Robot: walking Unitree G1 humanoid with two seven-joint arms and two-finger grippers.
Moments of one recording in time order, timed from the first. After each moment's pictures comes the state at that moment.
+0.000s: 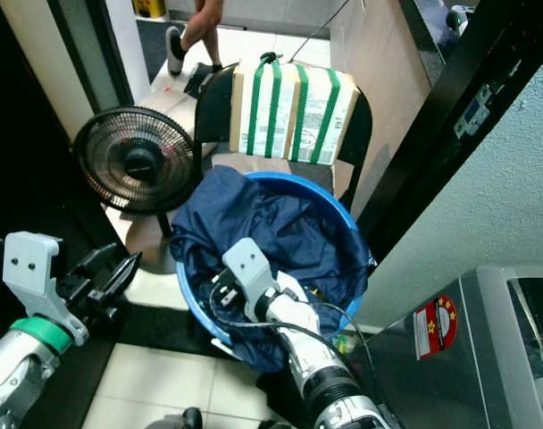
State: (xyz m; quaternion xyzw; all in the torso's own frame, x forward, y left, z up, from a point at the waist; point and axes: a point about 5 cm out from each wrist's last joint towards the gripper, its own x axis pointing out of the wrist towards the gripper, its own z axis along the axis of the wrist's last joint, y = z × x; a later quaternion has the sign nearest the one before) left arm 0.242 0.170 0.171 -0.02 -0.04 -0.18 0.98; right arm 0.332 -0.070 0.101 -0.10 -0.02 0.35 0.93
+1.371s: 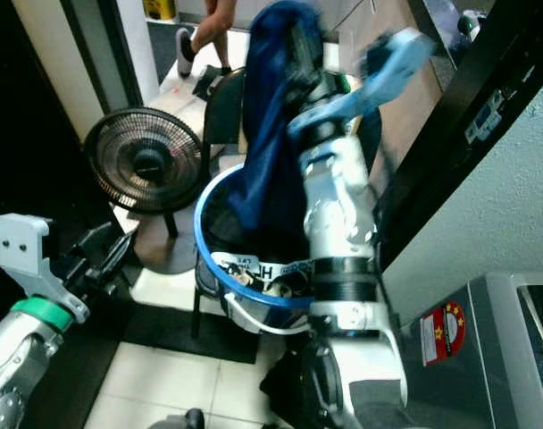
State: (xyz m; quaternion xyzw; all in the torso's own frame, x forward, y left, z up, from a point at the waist) left arm 0.261 0.172 0.189 -0.04 -0.10 -0.17 0.98; right arm 0.358 -0.131 0.366 0.31 -0.39 0.22 0.84
